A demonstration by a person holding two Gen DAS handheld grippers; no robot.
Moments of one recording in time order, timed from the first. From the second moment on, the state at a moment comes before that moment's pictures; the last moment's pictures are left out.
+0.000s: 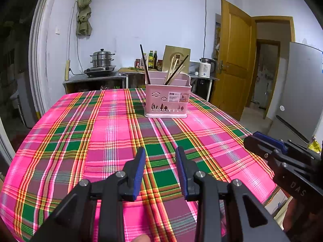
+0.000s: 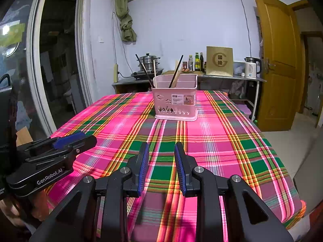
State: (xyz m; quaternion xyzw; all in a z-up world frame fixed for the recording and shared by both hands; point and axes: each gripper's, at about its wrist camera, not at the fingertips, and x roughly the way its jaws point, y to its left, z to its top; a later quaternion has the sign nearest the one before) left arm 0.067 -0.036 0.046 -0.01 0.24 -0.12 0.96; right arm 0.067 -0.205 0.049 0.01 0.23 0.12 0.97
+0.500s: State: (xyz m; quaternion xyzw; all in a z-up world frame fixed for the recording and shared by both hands) left arm 0.067 -0.038 0.045 -0.01 0.25 -0.12 0.96; right arm 0.067 -0.205 0.049 0.01 0.23 0.12 0.97
